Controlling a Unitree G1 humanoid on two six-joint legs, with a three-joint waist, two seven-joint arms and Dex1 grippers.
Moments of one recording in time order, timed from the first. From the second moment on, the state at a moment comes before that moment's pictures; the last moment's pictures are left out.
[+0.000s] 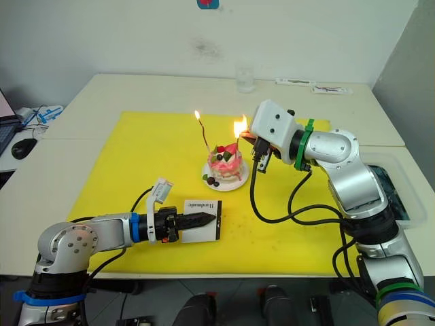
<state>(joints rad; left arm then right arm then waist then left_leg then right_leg) -0.29 0.56 0.14 -0.24 -1.01 1.26 -0.69 -0.81 -0.55 0.22 -0.24 0.07 0.47 0.81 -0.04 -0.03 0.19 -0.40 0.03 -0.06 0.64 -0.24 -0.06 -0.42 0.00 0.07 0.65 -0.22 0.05</state>
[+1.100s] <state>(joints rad) -0.29 0.56 0.13 -0.24 -1.01 1.26 -0.69 -0.84 -0.53 0.23 -0.15 0.02 0.41 0.83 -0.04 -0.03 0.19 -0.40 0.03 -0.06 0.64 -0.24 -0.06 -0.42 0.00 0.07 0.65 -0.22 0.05</state>
